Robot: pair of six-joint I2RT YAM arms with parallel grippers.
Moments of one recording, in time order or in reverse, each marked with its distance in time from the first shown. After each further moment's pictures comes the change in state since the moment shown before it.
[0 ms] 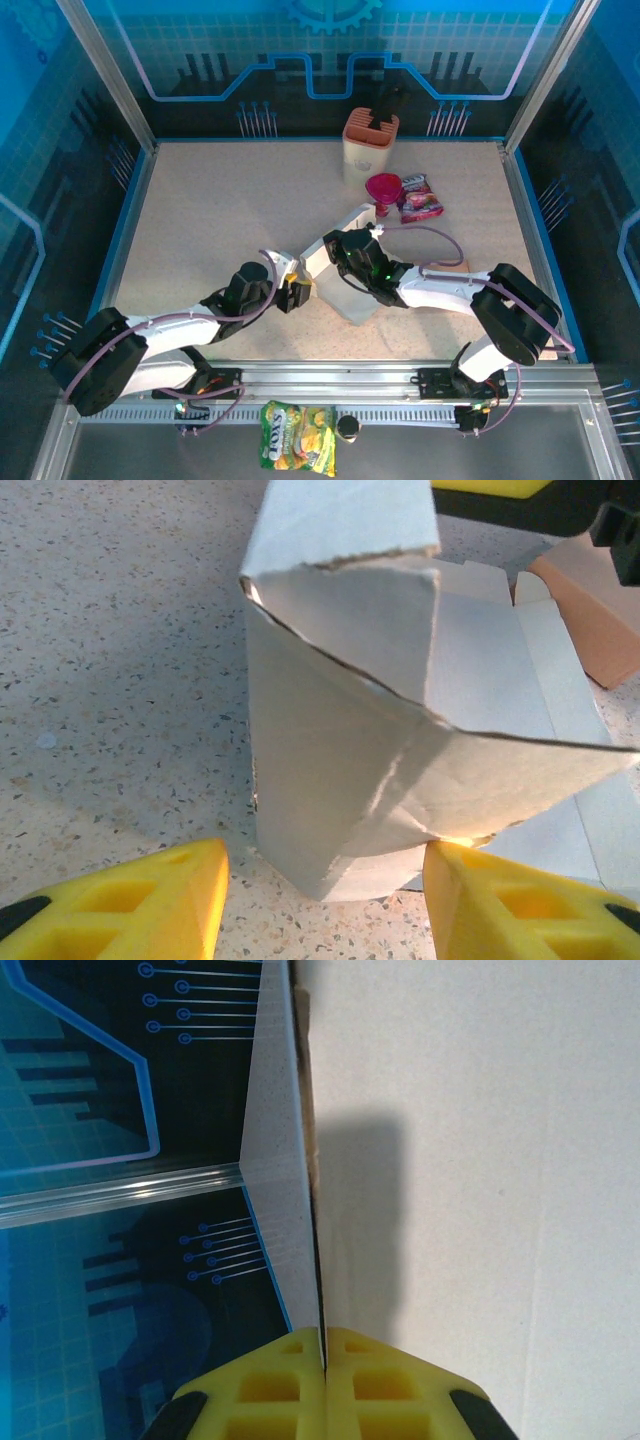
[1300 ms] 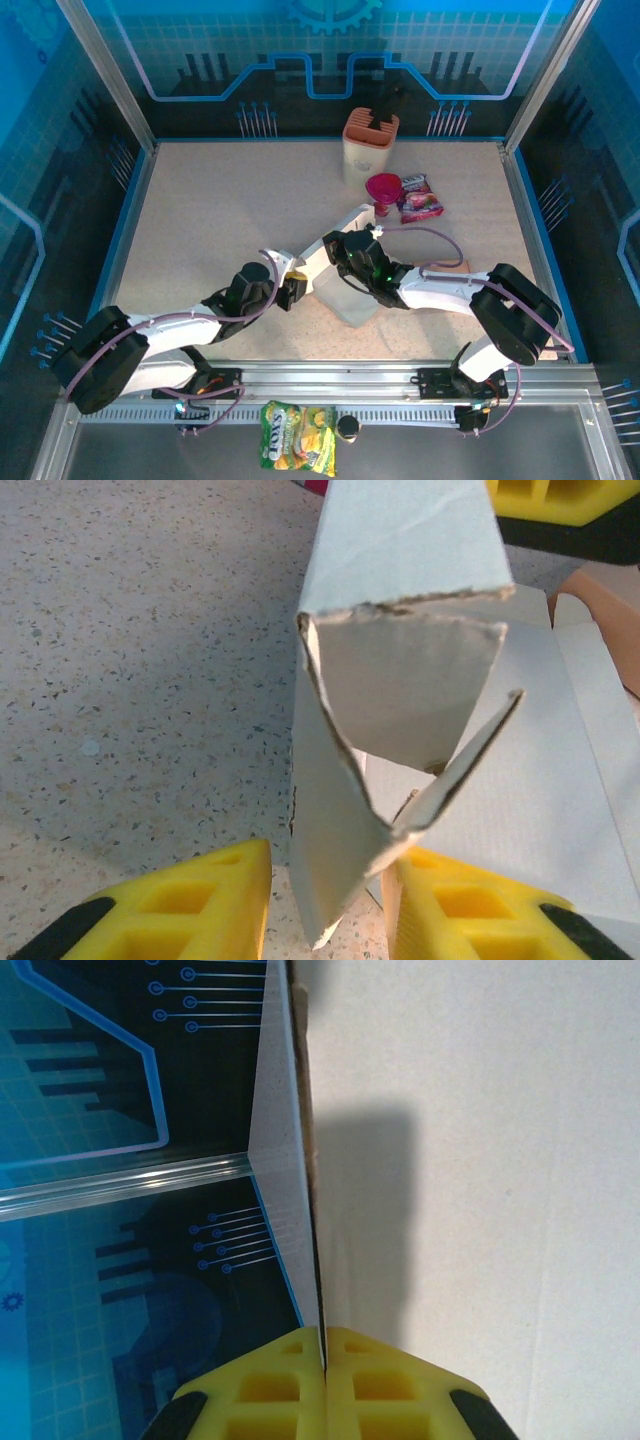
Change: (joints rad) left arm -0.012 0.010 0.008 0.004 -0.089 0.002; right arm 0.000 0.000 -0.020 0.045 -0.027 0.008
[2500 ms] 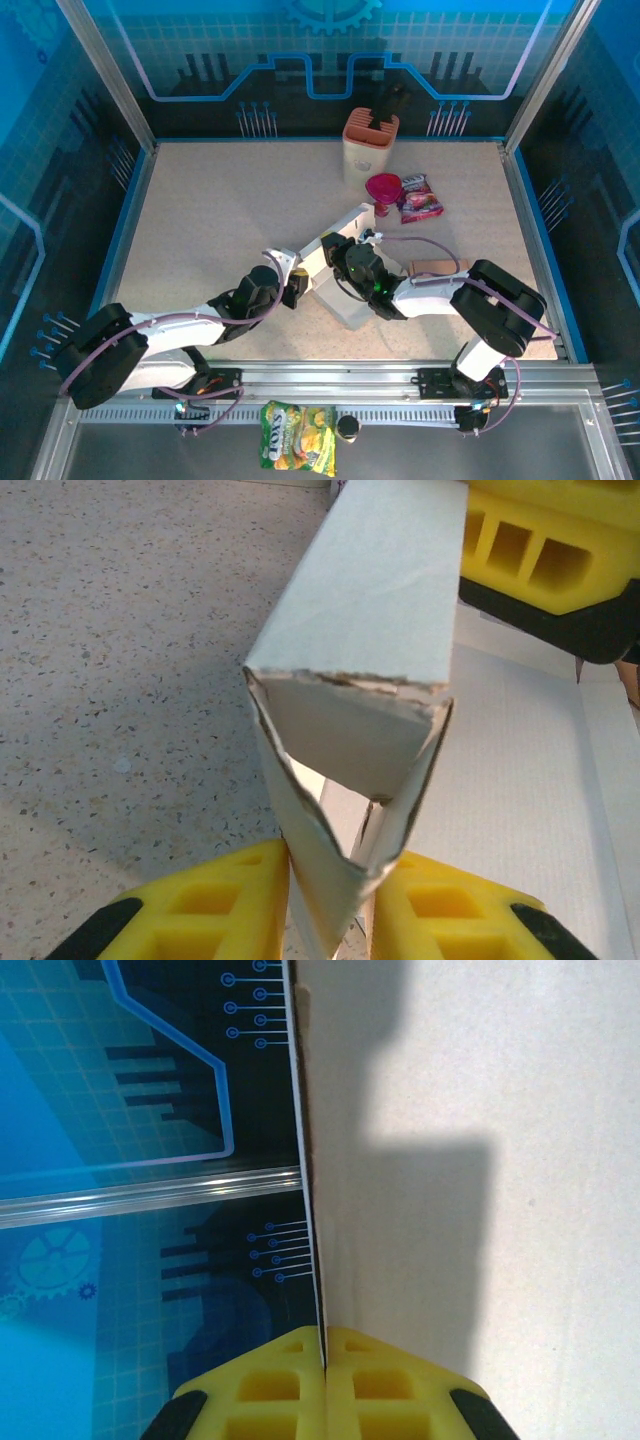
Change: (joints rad) left arm -0.090 0.014 0.032 -0.007 -0.186 -0.059; right arm 0.046 0.079 -0.092 0.332 0.109 -0.014
